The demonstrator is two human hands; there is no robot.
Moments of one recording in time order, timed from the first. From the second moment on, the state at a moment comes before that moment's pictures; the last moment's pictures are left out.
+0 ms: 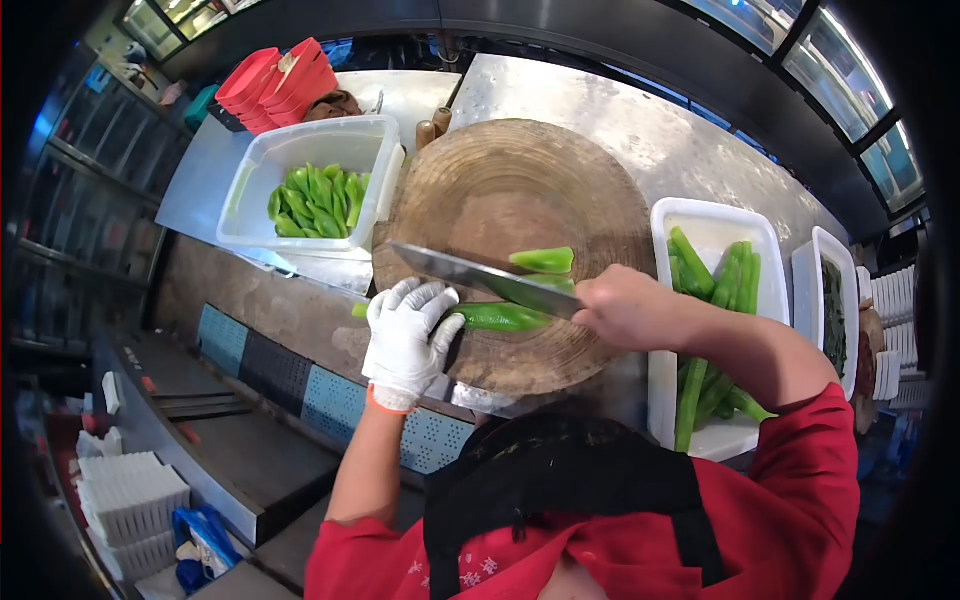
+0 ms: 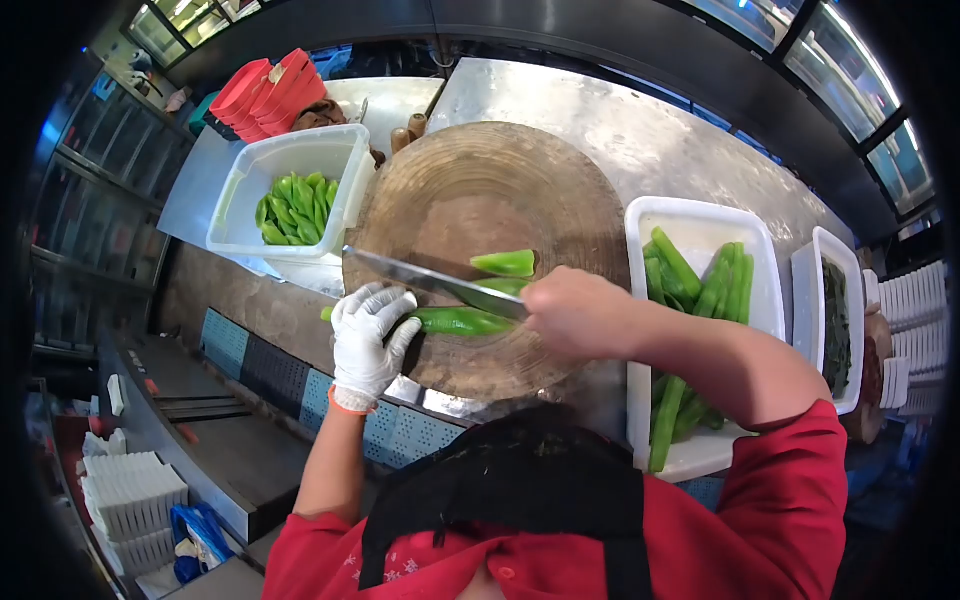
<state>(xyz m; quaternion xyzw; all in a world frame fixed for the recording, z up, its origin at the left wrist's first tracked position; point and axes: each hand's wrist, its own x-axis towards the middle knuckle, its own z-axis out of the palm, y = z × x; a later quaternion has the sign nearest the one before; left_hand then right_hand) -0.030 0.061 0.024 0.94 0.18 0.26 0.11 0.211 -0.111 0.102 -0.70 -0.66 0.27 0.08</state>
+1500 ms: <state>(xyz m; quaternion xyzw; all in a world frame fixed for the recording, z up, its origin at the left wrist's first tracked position) -0.069 0.017 -0.002 0.88 0.23 0.32 0.26 0.188 -0.116 0.119 -0.71 -0.61 0.34 0.05</state>
